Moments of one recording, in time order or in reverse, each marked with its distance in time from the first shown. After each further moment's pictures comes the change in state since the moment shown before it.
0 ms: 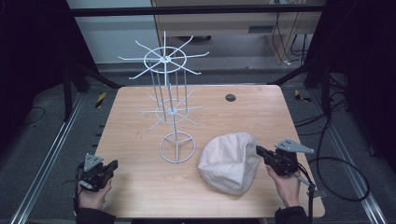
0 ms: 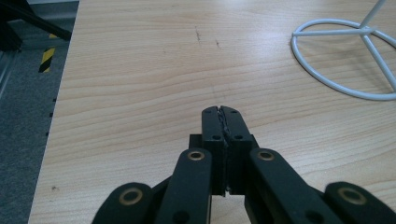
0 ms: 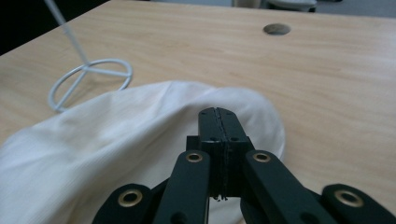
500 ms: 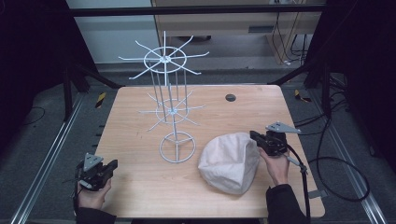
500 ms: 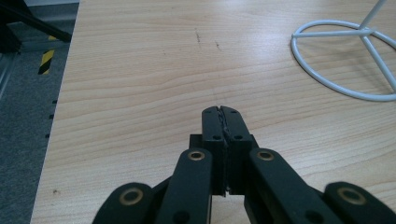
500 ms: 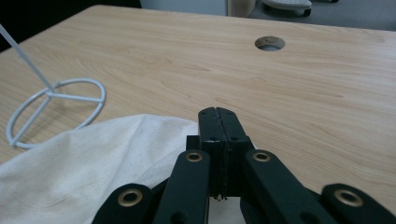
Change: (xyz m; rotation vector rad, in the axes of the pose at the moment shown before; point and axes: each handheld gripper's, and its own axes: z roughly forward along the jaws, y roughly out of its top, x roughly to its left) left arm 0.001 0.001 0.001 0.001 -0.005 0.005; right arm -0.017 0.027 0.054 0.014 -0.008 -0.007
